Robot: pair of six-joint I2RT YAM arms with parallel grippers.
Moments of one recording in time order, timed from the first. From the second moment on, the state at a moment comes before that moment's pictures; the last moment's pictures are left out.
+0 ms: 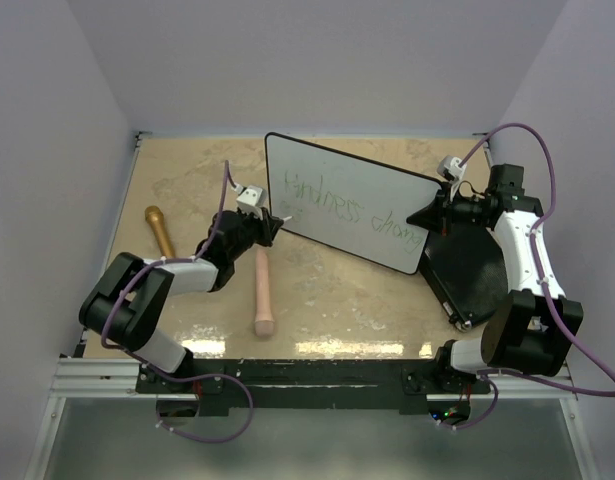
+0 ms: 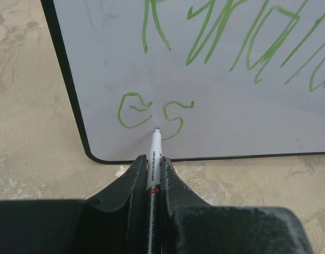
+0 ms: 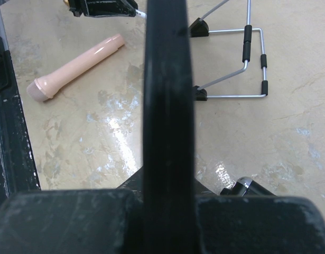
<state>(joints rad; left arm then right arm) -0.44 1.57 0.56 0.78 0.15 -0.22 -0.22 1.39 1.16 -0.84 -1.17 -0.81</state>
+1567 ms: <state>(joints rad) -0.67 1.15 0.29 0.77 0.12 -0.36 -0.22 1.39 1.16 -0.84 -1.17 -0.81</state>
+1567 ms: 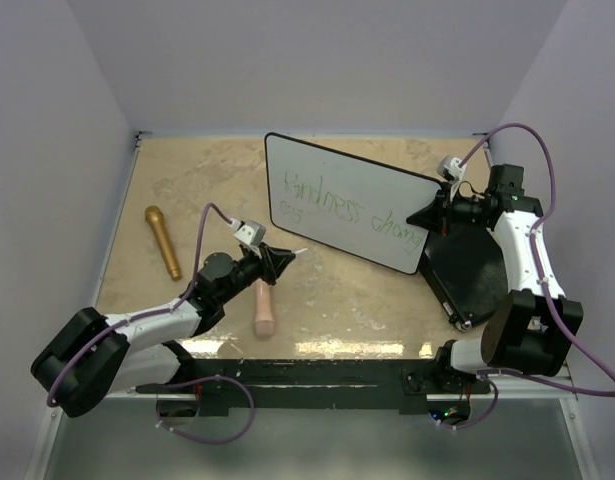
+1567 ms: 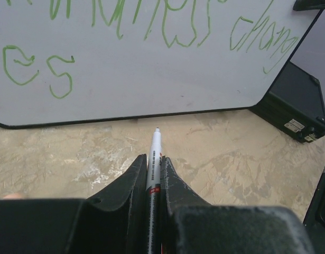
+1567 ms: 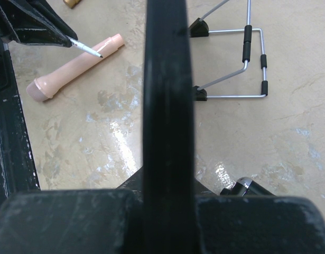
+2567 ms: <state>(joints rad) -0.54 1.30 0.28 1.00 0.22 -0.42 -0.21 1.39 1.16 -0.83 -1.18 -0.81</state>
